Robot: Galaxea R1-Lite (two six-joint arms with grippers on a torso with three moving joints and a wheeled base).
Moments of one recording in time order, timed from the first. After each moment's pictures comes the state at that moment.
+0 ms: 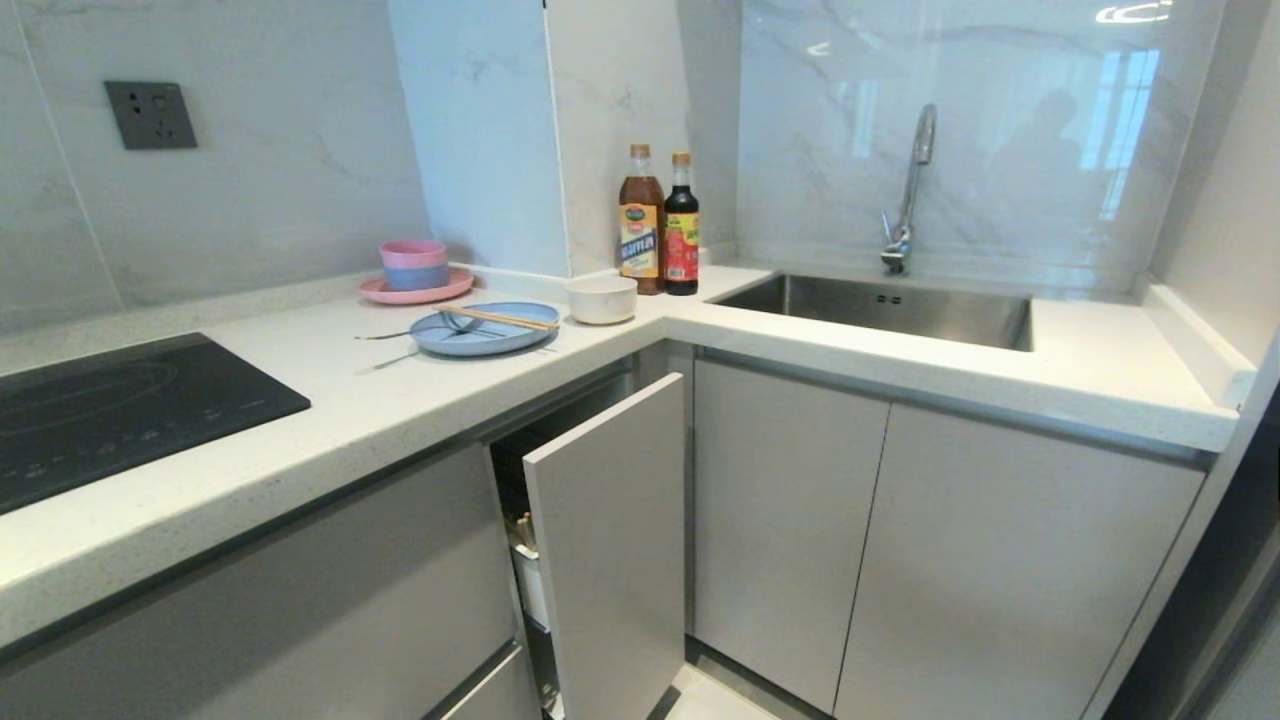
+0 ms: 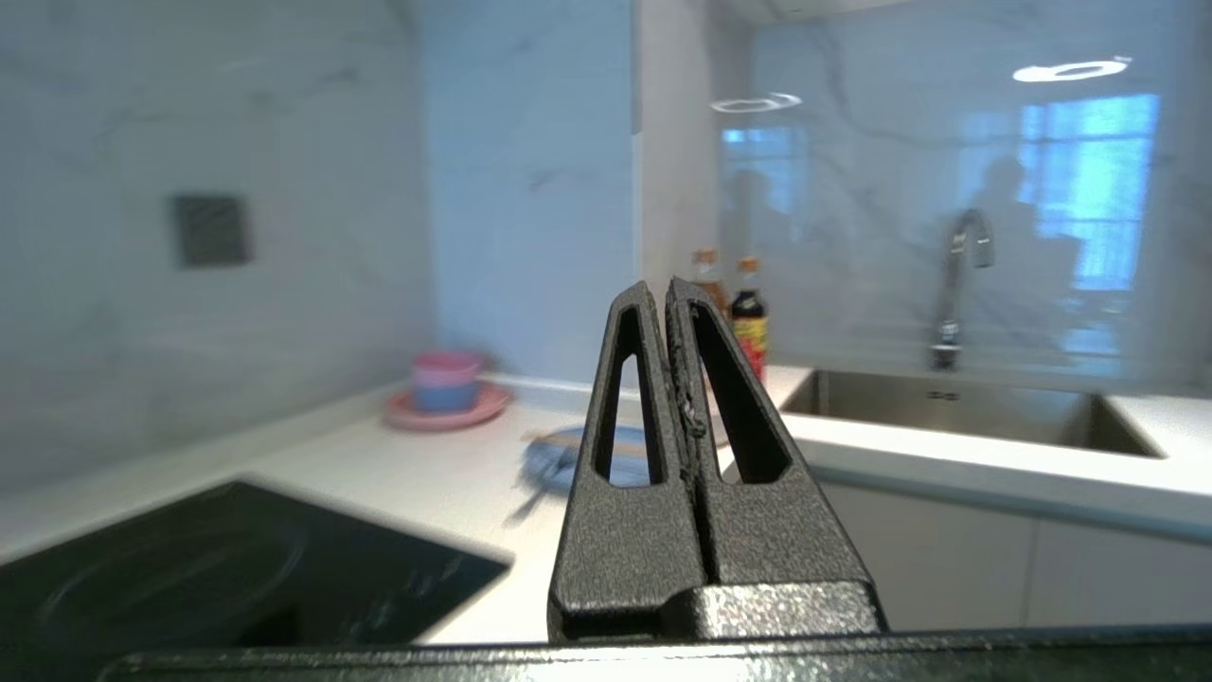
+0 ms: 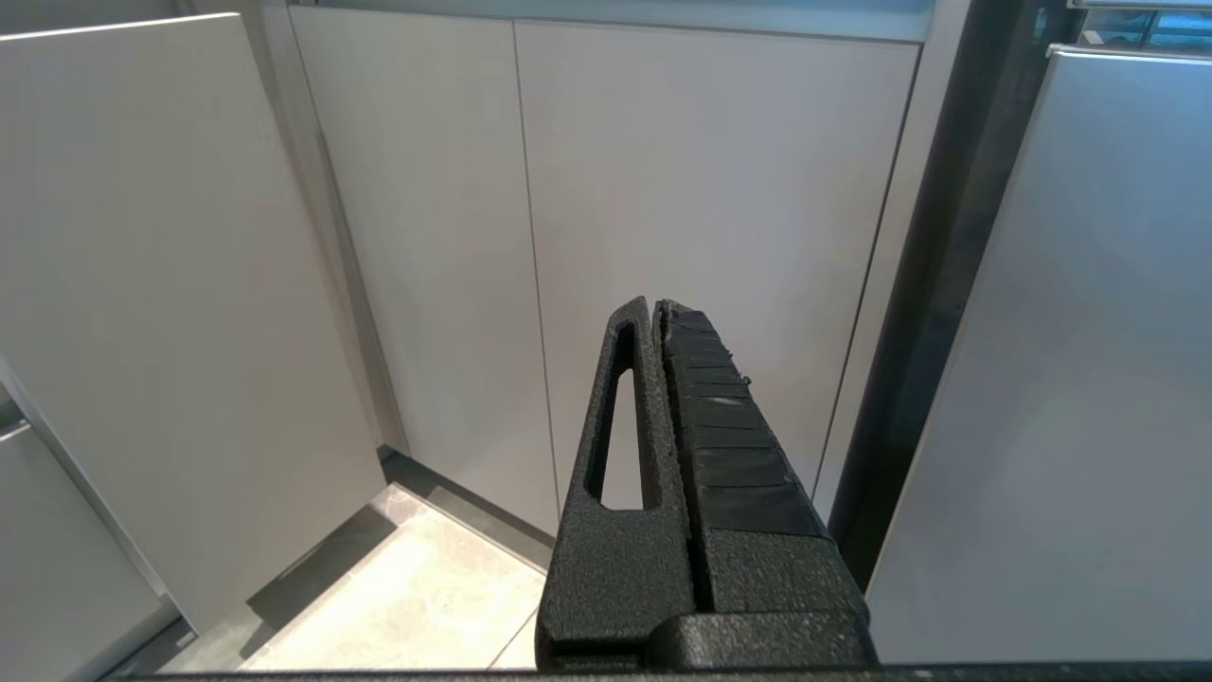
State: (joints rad) left arm -0.02 0.70 -1.33 0.27 -0.08 0.01; right arm 0.00 0.00 0.00 0.00 0.00 0.01
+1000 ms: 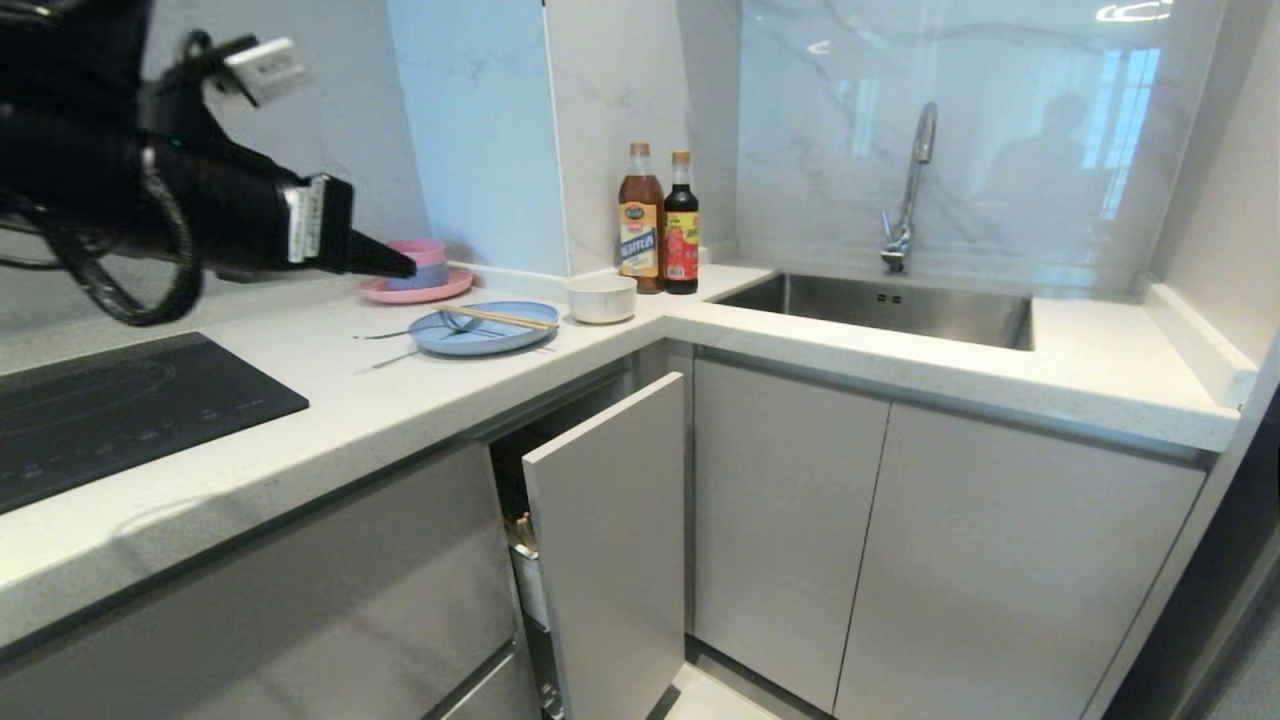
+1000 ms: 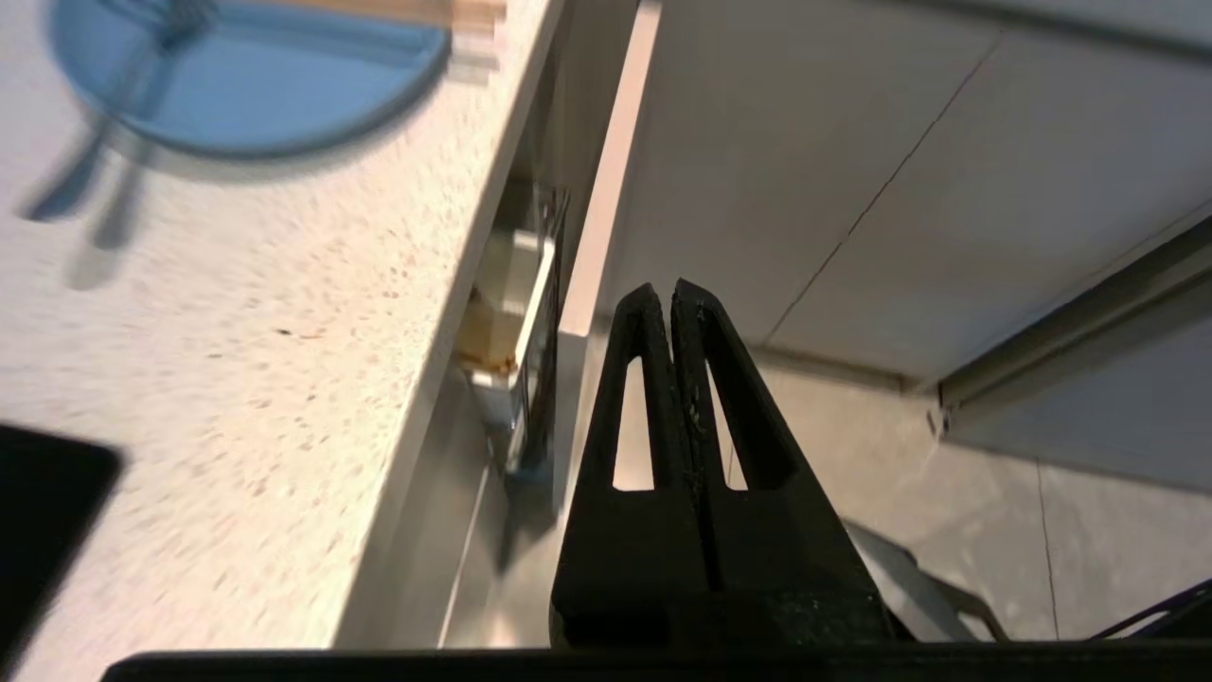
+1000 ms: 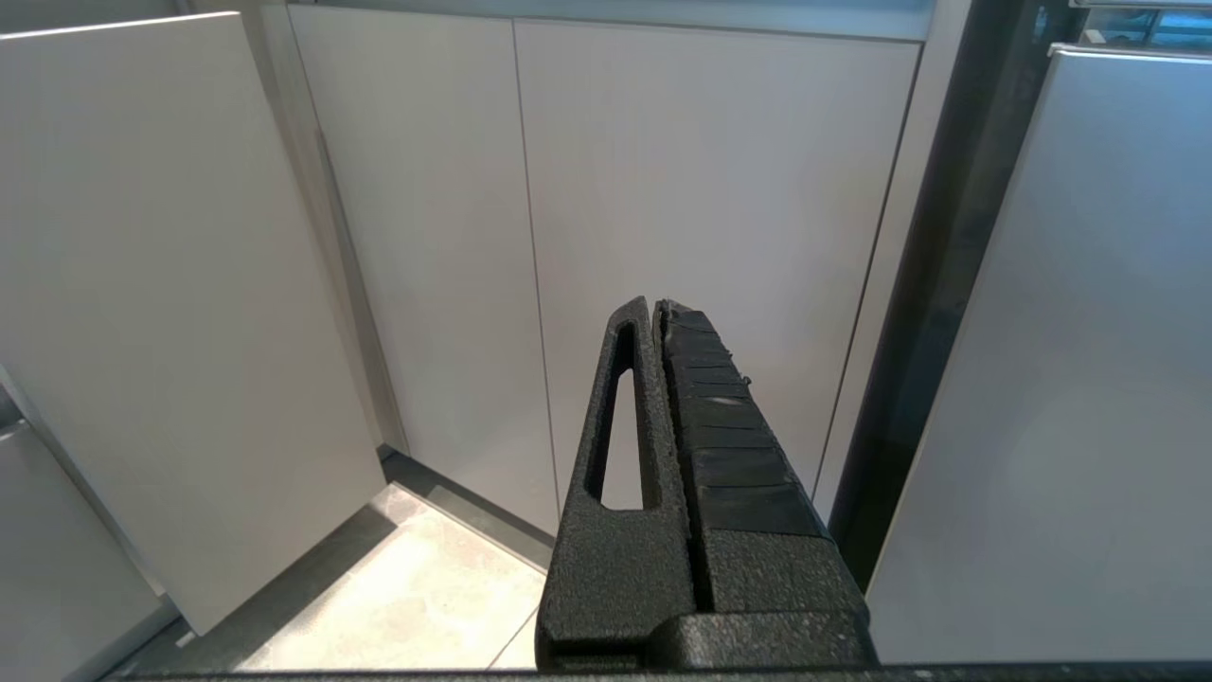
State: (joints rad) left arm -0.24 1.67 -1.81 0.74 -0.19 0.02; right arm 0.00 0.00 0.00 0.00 0.00 0.01
